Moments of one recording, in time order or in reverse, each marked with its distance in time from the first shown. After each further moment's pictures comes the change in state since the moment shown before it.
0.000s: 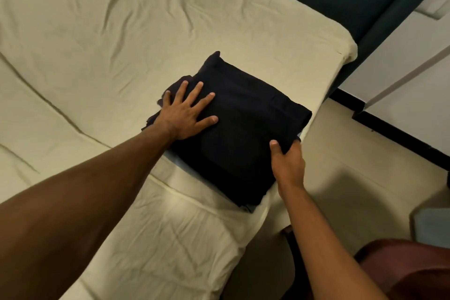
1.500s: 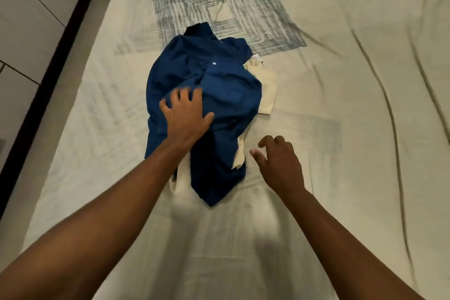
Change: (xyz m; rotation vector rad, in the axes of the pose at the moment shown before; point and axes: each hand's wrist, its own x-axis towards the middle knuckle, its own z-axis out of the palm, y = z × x) left_hand -0.756 -0.375 0.083 -0.153 0.379 -1.332; right_hand -0.639 -0.032 0.353 -0.779 -0.944 -1.284
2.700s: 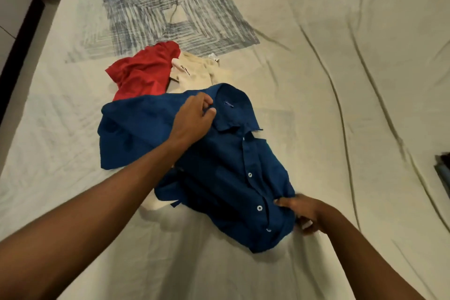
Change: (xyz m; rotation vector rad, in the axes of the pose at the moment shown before) left_hand -0.015 0.100 0.000 -0.643 -0.141 0.155; right_hand -0.084 0.144 -0.050 0.505 -0.749 0.847
